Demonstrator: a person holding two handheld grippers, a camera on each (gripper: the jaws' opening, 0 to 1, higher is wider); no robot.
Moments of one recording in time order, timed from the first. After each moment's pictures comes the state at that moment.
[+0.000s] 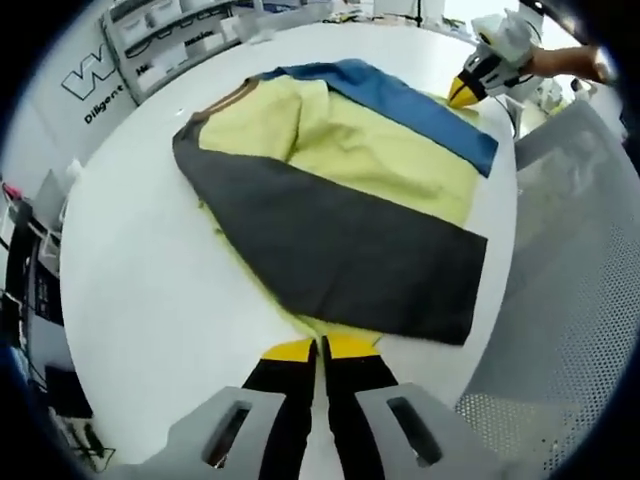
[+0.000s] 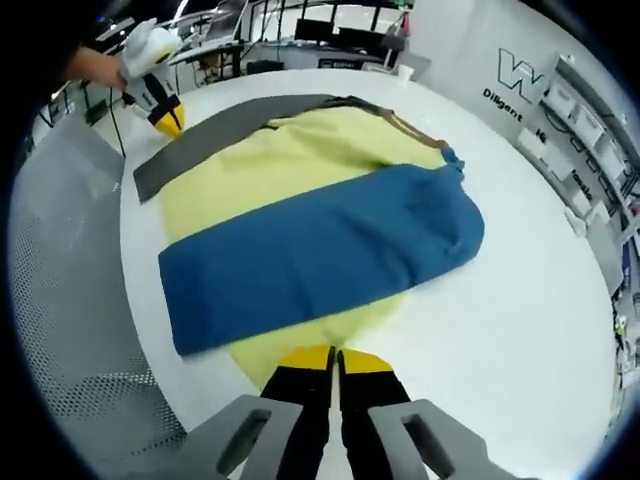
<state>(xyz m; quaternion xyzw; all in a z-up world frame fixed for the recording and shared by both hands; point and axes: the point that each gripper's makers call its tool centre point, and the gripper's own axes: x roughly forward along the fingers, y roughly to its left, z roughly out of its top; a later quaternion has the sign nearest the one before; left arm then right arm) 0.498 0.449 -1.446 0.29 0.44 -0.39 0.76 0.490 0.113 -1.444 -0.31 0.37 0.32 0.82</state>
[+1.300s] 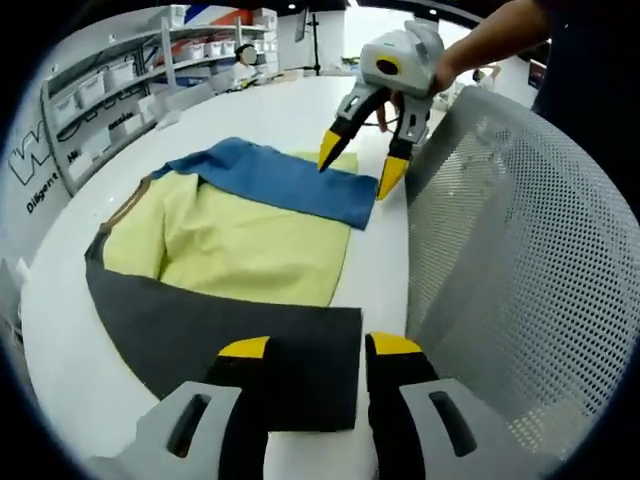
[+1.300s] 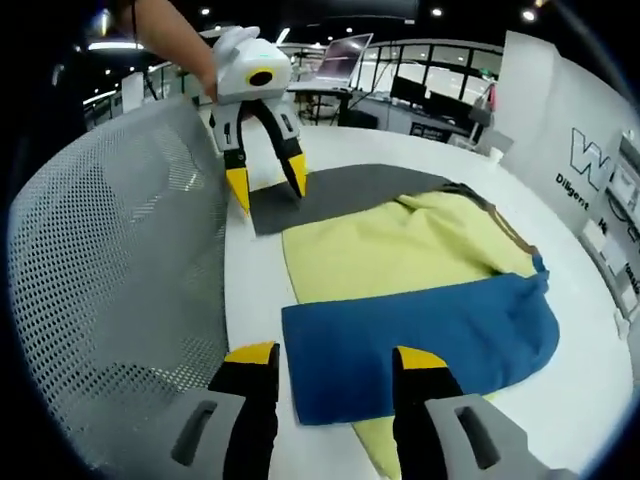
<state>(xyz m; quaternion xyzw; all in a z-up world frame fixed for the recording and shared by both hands) 0.432 0.345 -1.433 0.26 0.31 -0.58 0.71 0.434 0.210 -1.434 -0.27 0.29 0.49 0.77</state>
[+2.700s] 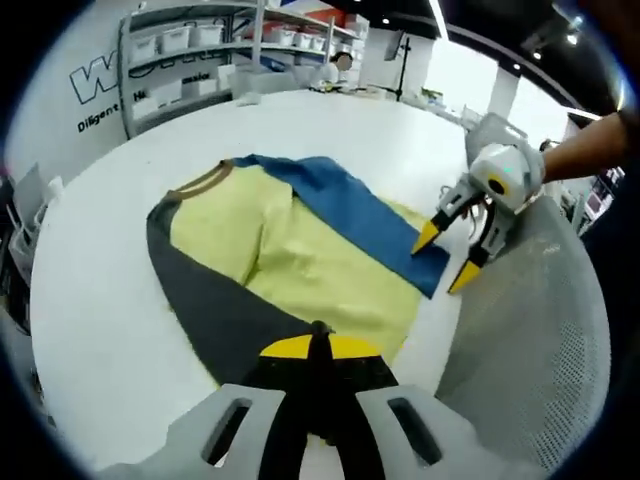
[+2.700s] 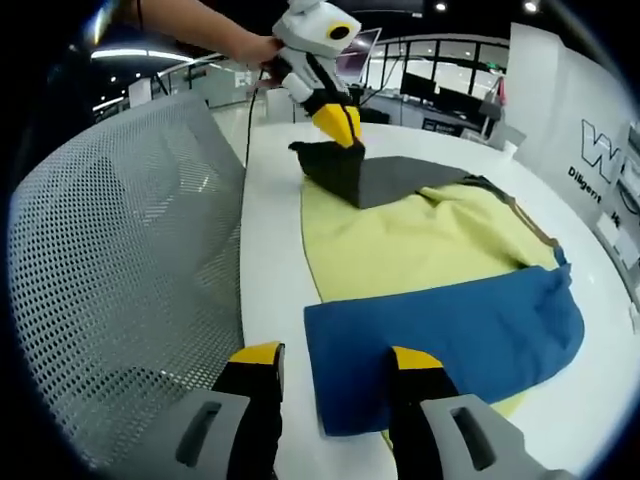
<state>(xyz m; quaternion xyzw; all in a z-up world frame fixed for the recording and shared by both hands) 0.519 0.371 -1.371 0.14 0.36 -0.46 0.80 0.424 0.217 -1.447 -0.24 0.31 0.51 0.76</state>
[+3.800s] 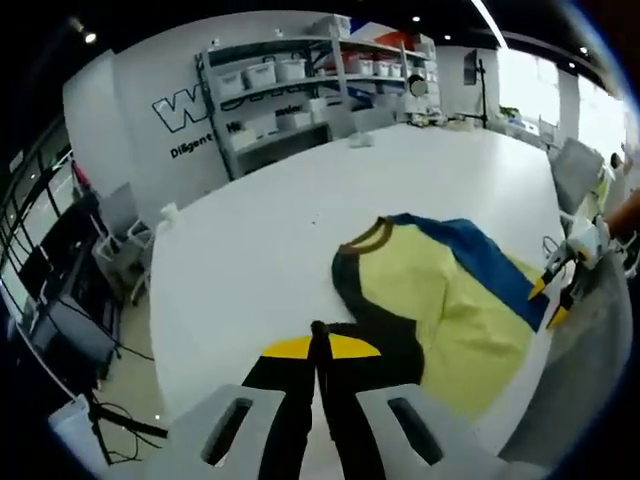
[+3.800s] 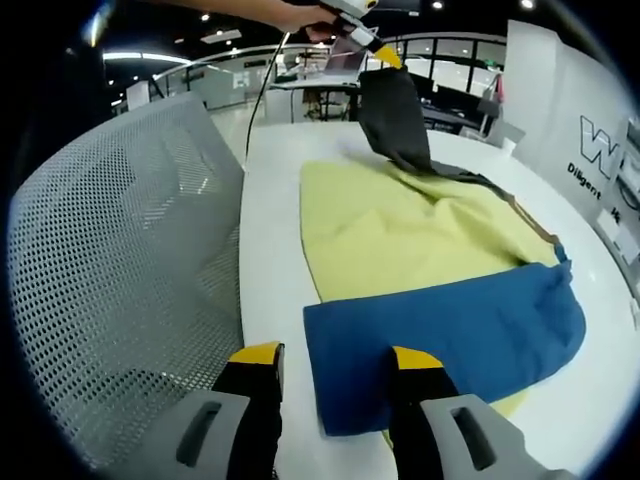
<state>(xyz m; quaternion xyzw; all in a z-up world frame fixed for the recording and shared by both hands) 0.653 0.501 -1.262 0.18 0.28 -0.28 0.90 0.425 0.217 -1.448 -0.24 0.31 0.51 0.77</state>
